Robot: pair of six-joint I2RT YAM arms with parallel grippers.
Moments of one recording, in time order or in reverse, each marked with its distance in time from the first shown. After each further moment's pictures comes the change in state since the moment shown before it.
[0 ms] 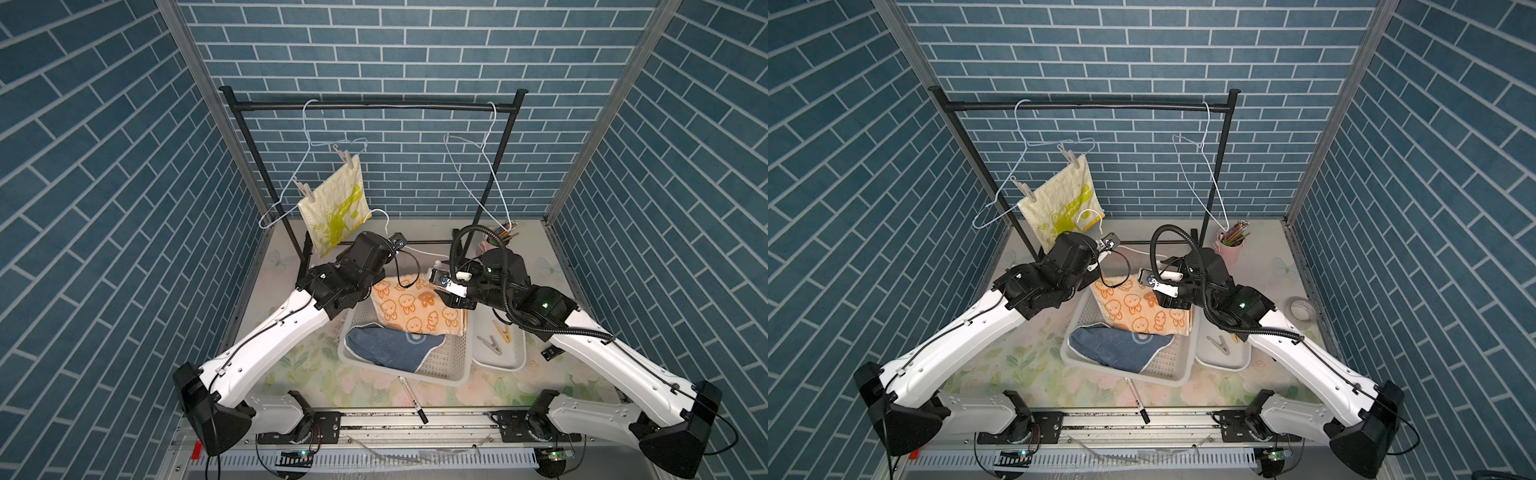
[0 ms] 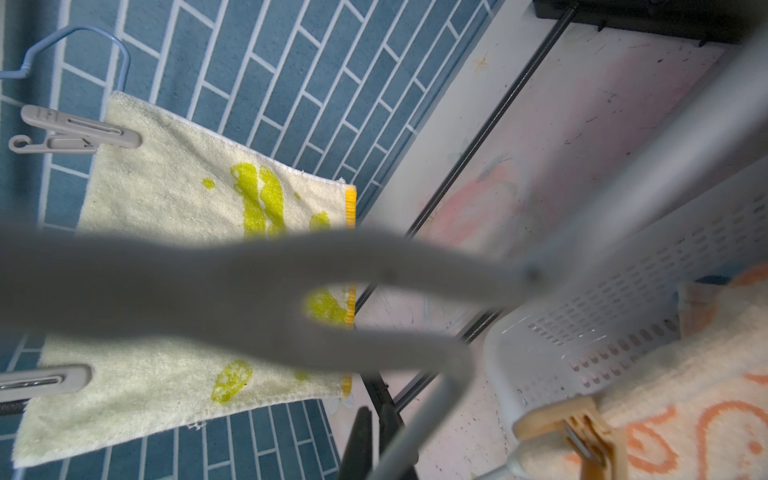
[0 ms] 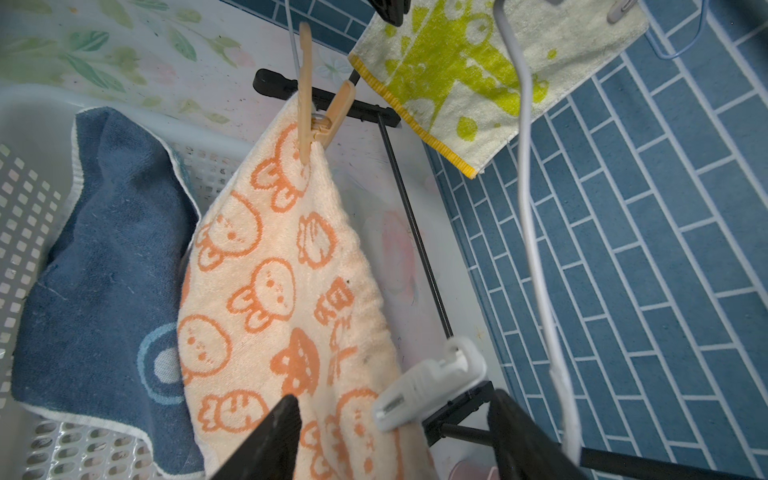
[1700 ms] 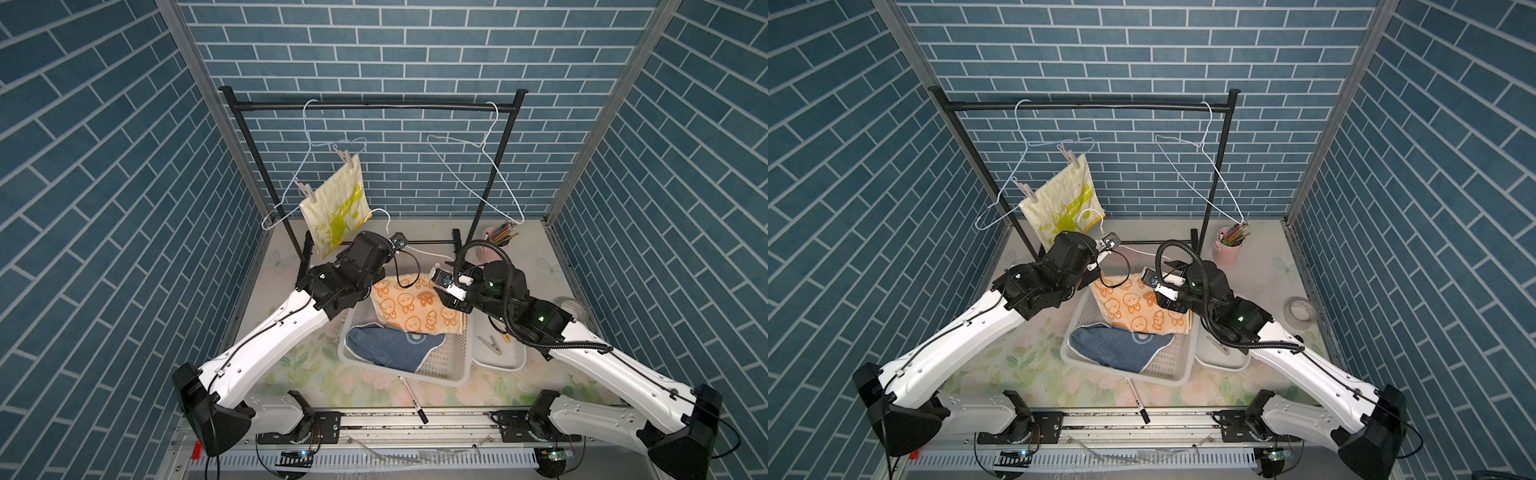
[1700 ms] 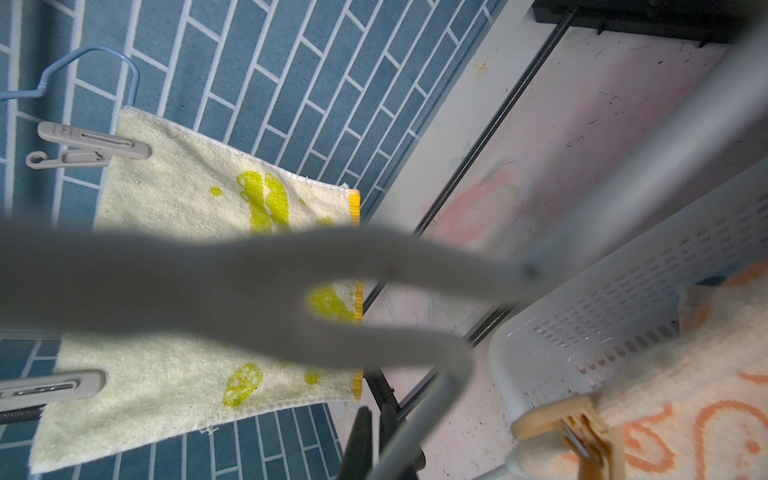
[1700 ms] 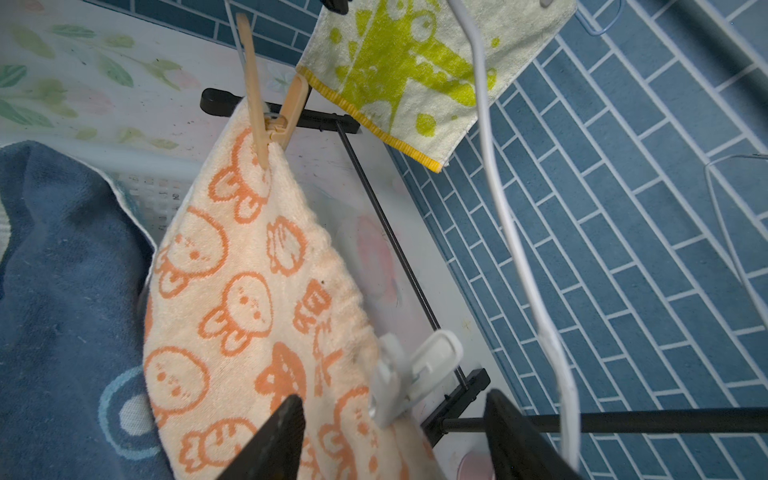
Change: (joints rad) left arm 0.000 -0.003 0.000 0.016 0.000 0.030; right arm 0.047 -0.053 -0.152 0.211 0.117 0.115
